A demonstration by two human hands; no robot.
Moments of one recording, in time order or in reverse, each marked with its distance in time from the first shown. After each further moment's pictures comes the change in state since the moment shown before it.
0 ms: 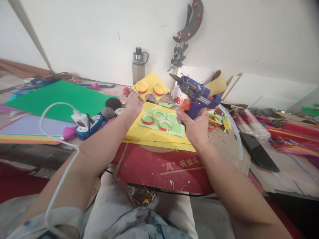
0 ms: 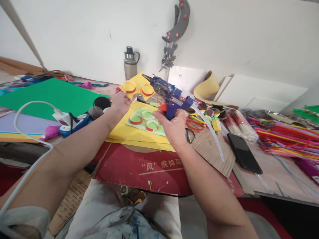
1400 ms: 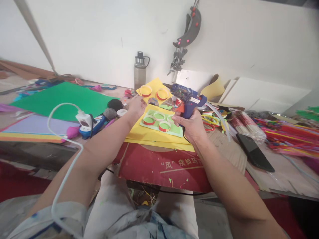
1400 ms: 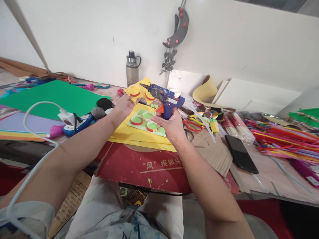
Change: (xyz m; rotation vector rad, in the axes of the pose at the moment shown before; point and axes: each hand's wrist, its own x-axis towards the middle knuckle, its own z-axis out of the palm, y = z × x) left_hand -0.008 -0.007 0.000 0.020 -0.047 -0.050; right_hand 0.002 -0.007 0.004 0.196 -0.103 0.258
